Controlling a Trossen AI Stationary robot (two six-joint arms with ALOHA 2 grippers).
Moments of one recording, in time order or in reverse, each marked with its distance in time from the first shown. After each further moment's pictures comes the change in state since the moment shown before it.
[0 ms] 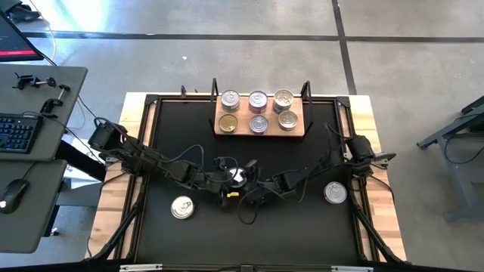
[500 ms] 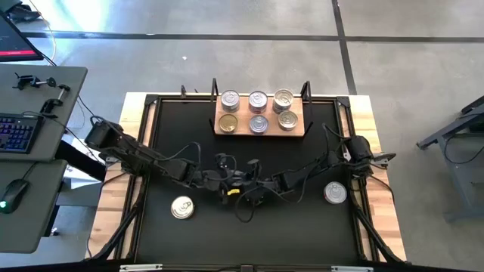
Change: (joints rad) left arm -0.003 -0.045 0.027 -0.008 -0.075 0.162; right arm -0.005 0.020 0.002 0.035 -0.025 0.229
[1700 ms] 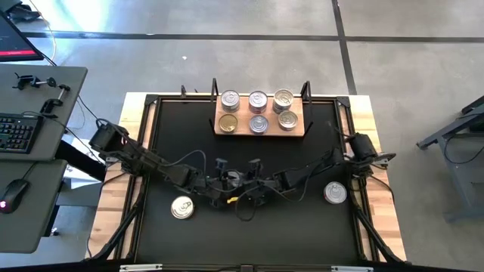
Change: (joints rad) left arm -0.047 0.066 -0.001 -0.082 -0.060 0.224; right arm 0.001 -0.049 -0.001 -0.094 -0.046 0.060
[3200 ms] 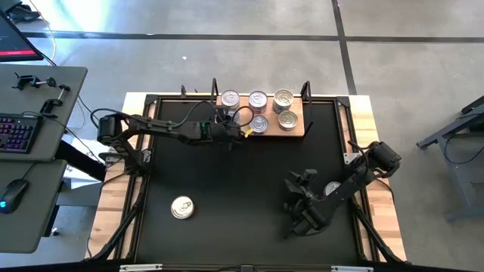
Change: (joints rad) left arm 0.509 0.014 0.254 -0.275 -0.218 0.333; right arm 0.418 -0.128 -0.001 -1.162 0.613 1.305
